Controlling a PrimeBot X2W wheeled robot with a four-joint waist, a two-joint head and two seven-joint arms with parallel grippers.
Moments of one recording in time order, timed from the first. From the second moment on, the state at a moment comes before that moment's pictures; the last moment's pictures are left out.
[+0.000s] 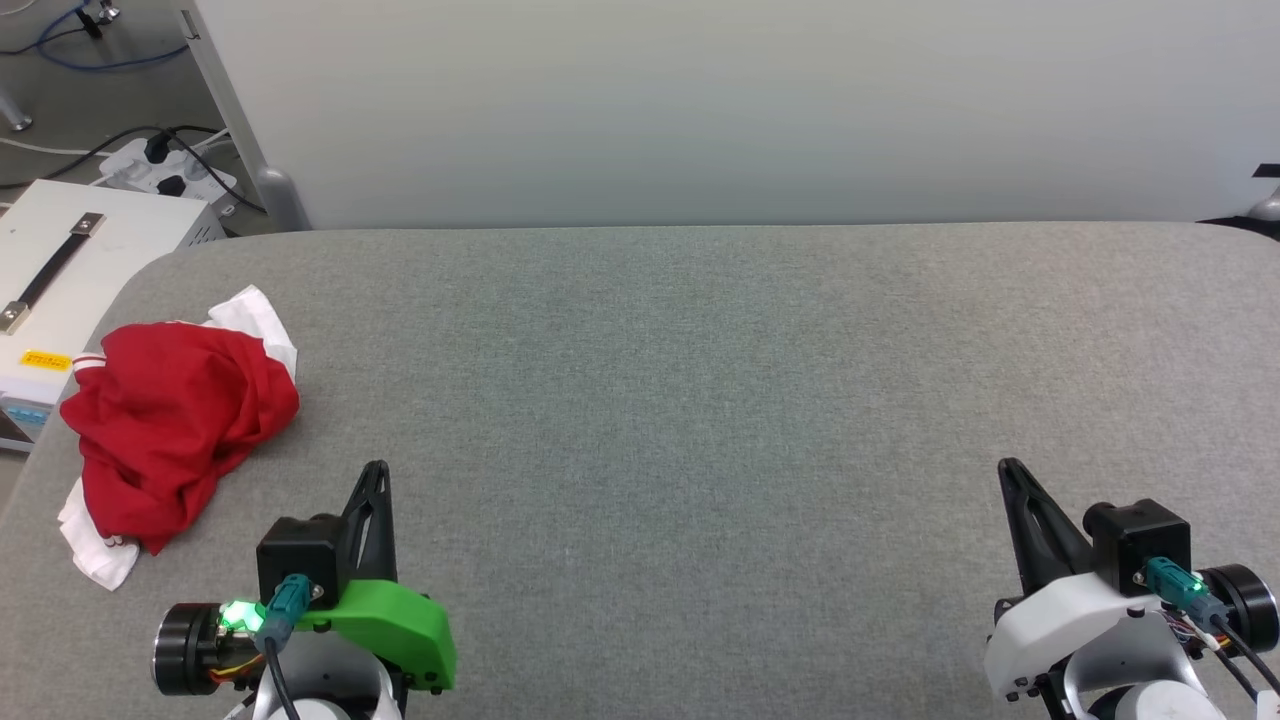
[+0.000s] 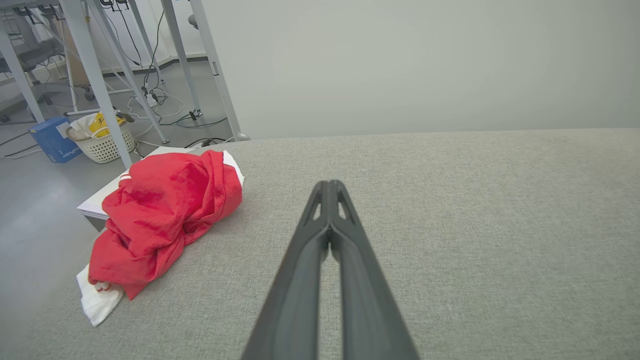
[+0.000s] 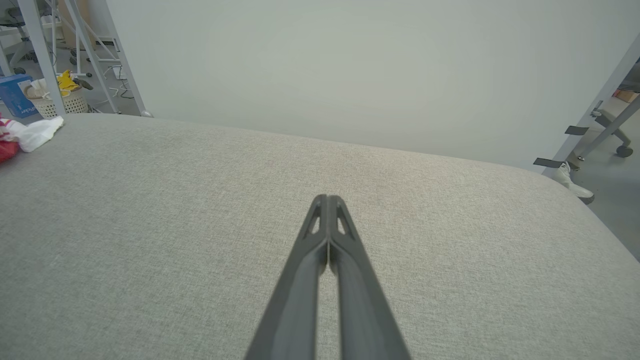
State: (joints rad) left arm 0.02 0.06 0.00 0.00 -0.01 0.00 0.00; right arm 0.02 -0.05 0.00 0.00 0.01 0.13 0.00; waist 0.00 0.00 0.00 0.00
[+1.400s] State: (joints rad) left arm 0.02 0.06 -0.02 -0.01 -0.02 0.02 -0.04; right arm 0.02 -0.05 -0.01 -0.02 0.06 0.13 -0.04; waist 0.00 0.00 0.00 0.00
